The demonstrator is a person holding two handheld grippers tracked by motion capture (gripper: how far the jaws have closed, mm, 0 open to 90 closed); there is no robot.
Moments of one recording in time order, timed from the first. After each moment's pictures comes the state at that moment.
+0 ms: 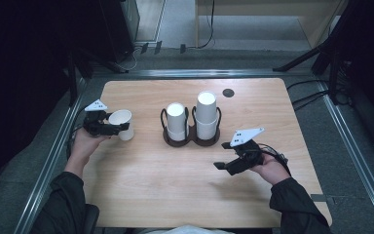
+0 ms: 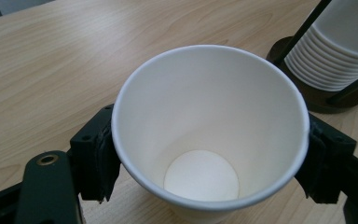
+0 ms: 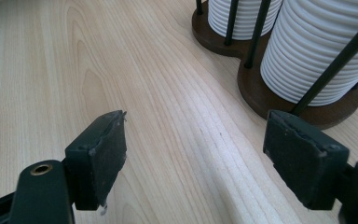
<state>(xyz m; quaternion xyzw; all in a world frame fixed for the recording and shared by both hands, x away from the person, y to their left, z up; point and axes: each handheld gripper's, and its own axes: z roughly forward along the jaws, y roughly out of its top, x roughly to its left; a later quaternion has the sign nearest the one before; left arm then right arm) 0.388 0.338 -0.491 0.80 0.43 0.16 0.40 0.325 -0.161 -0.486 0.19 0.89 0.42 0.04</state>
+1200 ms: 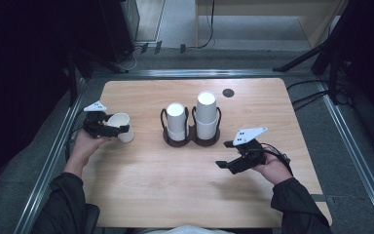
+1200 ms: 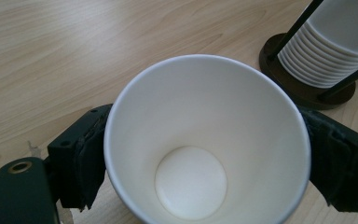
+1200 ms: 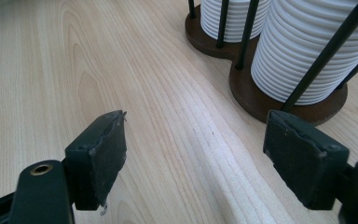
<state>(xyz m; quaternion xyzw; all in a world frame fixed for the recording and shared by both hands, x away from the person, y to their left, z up) 0.386 0.340 -0.494 0.79 0.44 0.13 0.41 0.326 -0.166 -0.484 0.20 0.88 0.42 0.05</state>
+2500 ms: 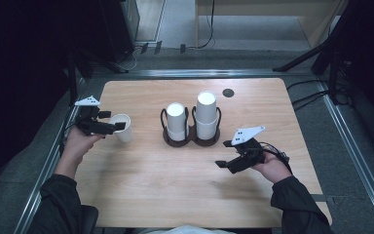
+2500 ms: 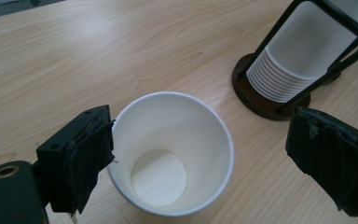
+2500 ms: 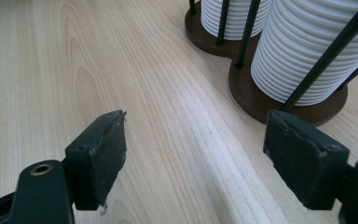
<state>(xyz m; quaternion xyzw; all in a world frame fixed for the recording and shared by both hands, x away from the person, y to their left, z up) 0.367 0.330 -0.446 0.79 0.44 0.12 0.40 0.328 -0.164 -0.484 0.19 0.89 0.41 0.05</state>
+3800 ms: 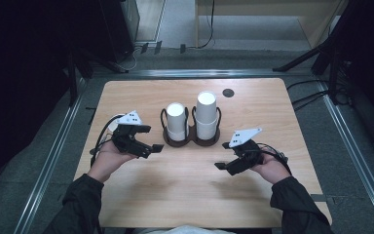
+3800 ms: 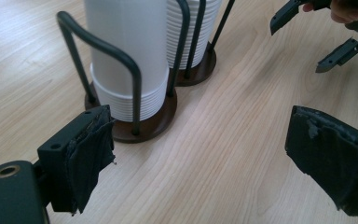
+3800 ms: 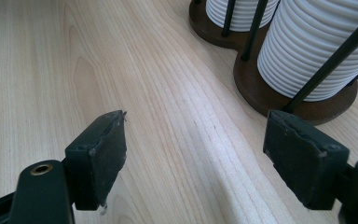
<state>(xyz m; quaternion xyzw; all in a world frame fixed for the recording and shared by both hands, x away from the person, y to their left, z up) 0.319 0.208 -0.438 0.85 0.32 0.07 0.42 0.326 -0.159 -0.488 0.18 0.90 0.40 0.05</state>
